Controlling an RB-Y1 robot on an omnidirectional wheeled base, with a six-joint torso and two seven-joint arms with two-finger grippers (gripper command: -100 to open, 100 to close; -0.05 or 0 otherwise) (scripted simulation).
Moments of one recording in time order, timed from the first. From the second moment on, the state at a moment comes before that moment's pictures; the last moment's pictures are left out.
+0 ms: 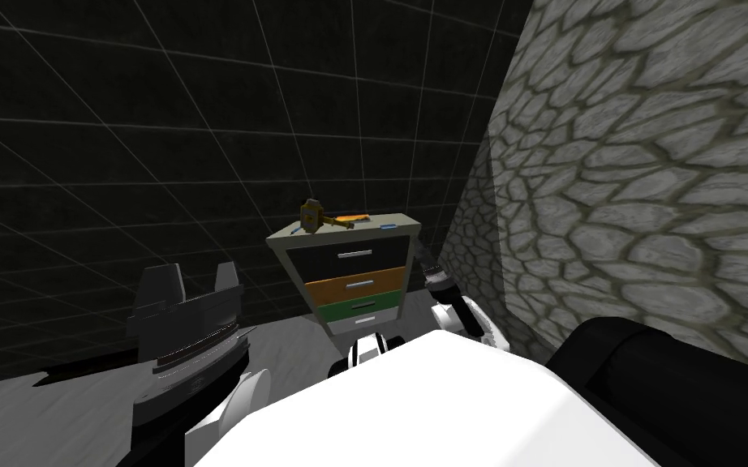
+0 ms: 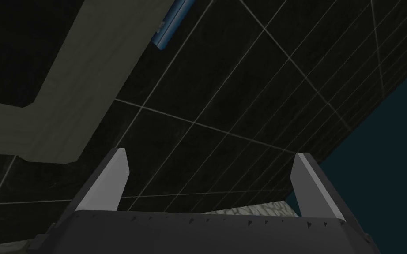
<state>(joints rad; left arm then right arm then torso) 0.51 -0.03 0.06 -2.37 -0.04 -0.62 -0.04 0.46 -0.20 -0.03 -2.25 0.11 -0.43 0.33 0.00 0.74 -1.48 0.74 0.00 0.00</state>
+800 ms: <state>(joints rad) 0.51 -0.03 0.06 -2.37 -0.04 -0.62 -0.04 0.46 -0.28 -0.10 -2.22 0.32 -0.36 0.49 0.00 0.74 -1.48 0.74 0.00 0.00</state>
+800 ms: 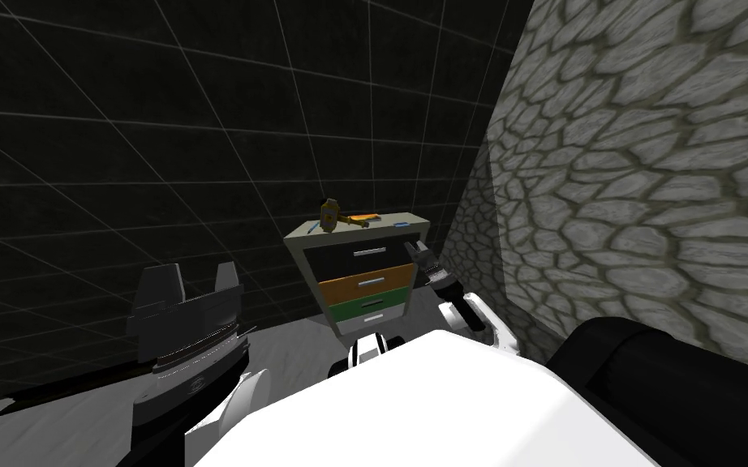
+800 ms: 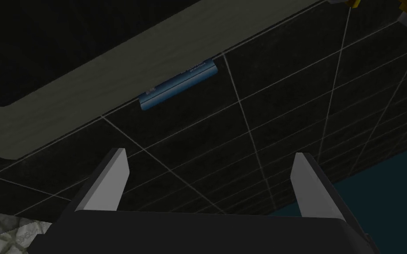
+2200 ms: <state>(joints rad) 0.51 -0.03 0.06 -2.37 -0.04 -0.62 -0.04 0.42 -0.42 -0.20 -2.09 0.68 -0.23 0.80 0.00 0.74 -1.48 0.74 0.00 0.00</state>
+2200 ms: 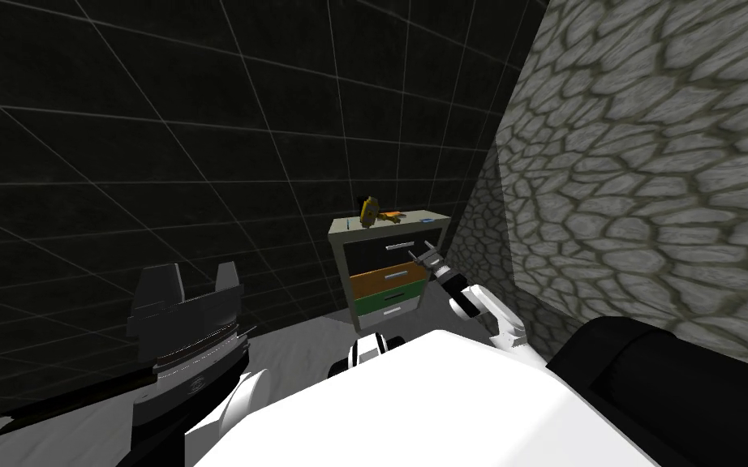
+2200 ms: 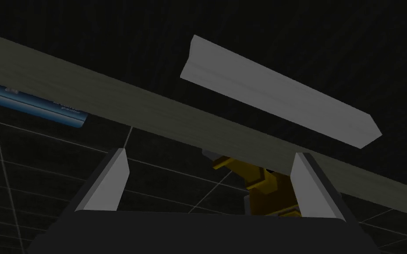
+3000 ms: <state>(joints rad) 0.51 -0.03 0.06 -2.37 -0.04 -0.62 -0.04 0.37 -0.48 -0.23 -1.97 0.87 -0.14 1.01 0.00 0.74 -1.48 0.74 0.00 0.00</state>
